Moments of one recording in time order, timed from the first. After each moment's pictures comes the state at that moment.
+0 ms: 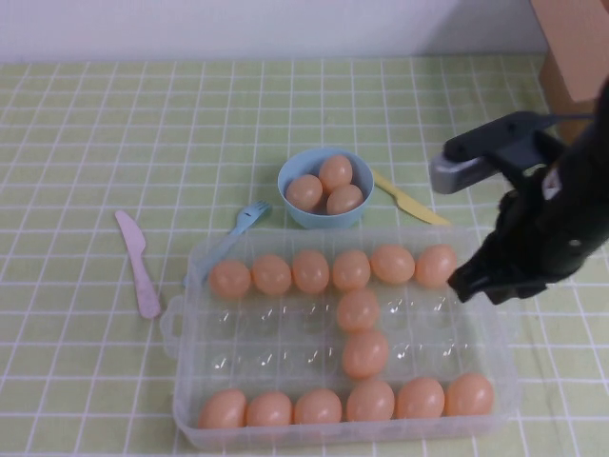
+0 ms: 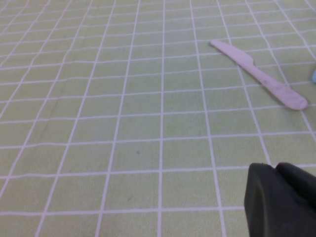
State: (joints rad) right arm 0.54 1.49 -1.27 0.02 1.15 0.04; left arm -0.01 -0.01 0.03 0.02 0.37 0.04
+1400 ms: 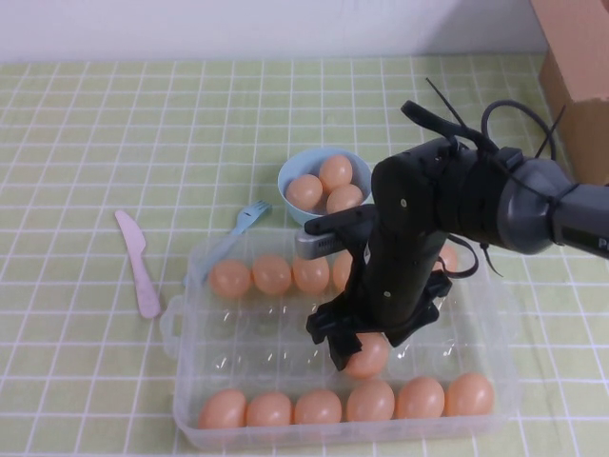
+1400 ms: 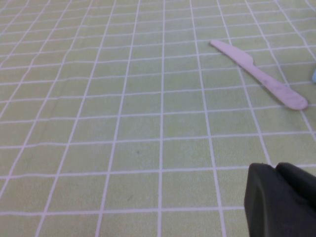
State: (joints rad) right arm 0.70 1.96 -1.46 0.14 1.02 0.19; left arm -0.01 -0.01 0.03 0.02 0.37 0.04
